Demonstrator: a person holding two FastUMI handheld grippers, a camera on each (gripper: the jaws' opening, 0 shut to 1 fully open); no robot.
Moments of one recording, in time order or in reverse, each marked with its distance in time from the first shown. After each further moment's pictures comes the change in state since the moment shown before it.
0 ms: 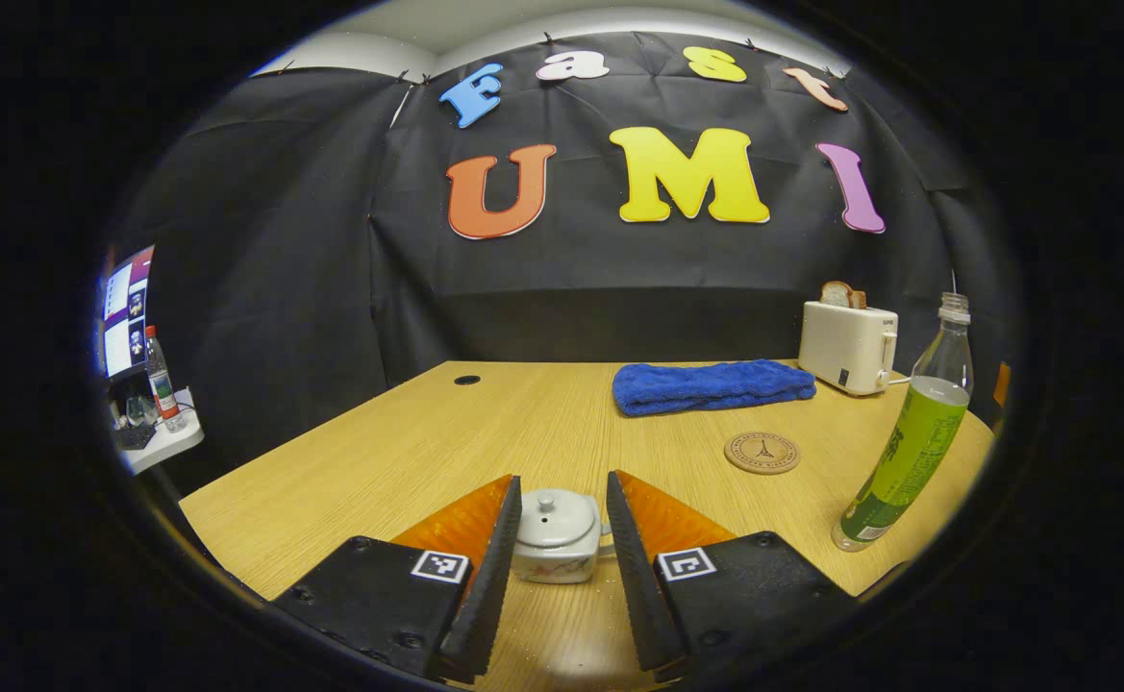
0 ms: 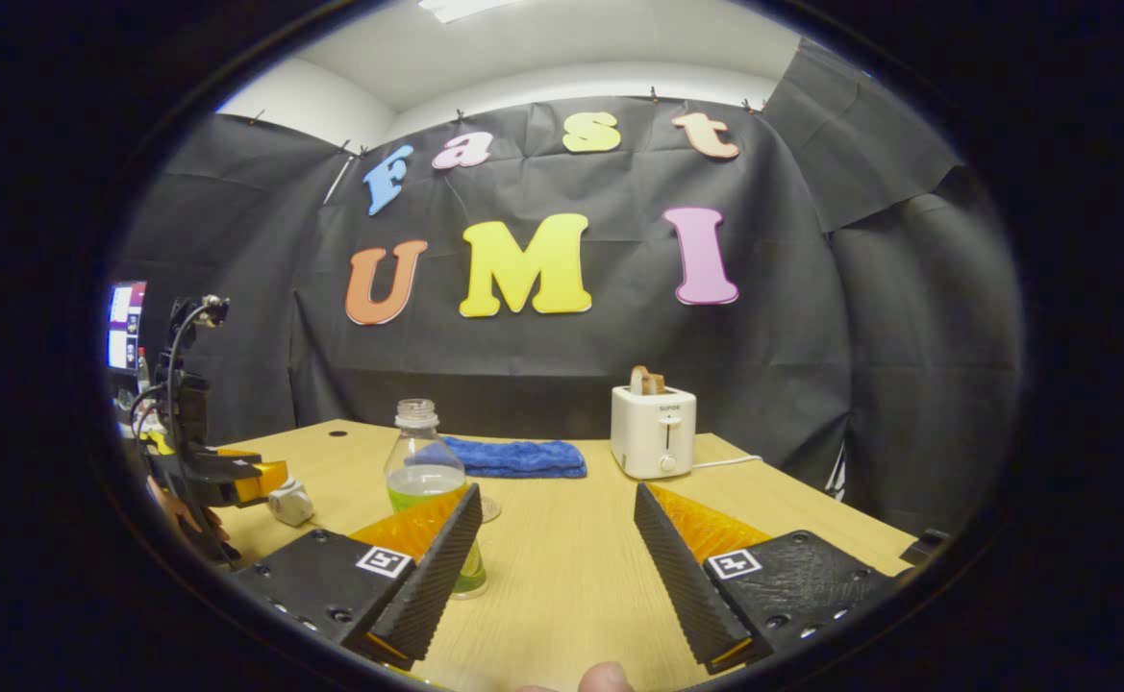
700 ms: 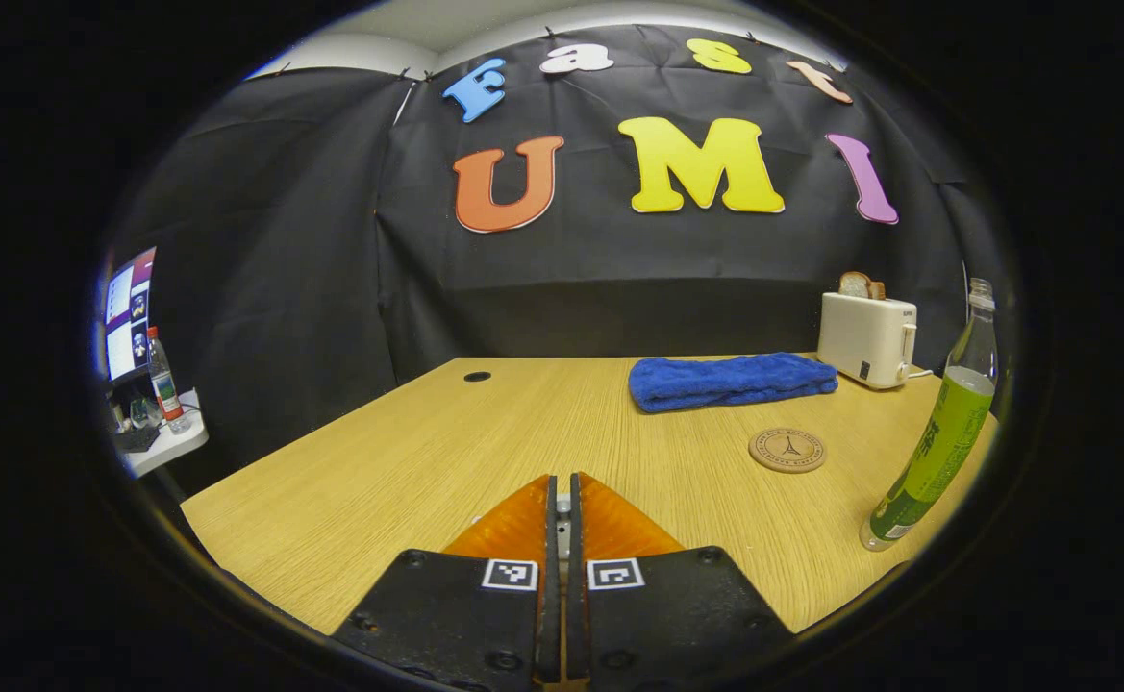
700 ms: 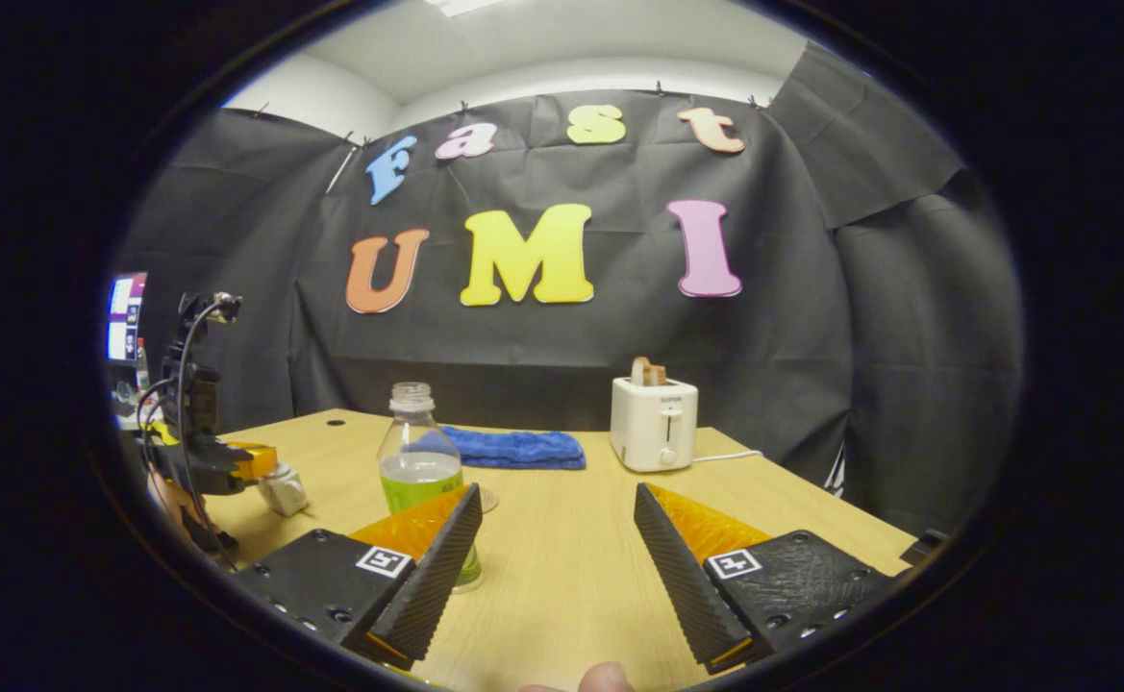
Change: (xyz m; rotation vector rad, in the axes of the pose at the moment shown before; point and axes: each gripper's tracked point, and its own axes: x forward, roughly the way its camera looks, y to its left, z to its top) left arm 0.013 0.008 -0.002 0.016 0.000 0.028; right arm 0.003 0.006 -0.009 -0.026 0.018 0.012
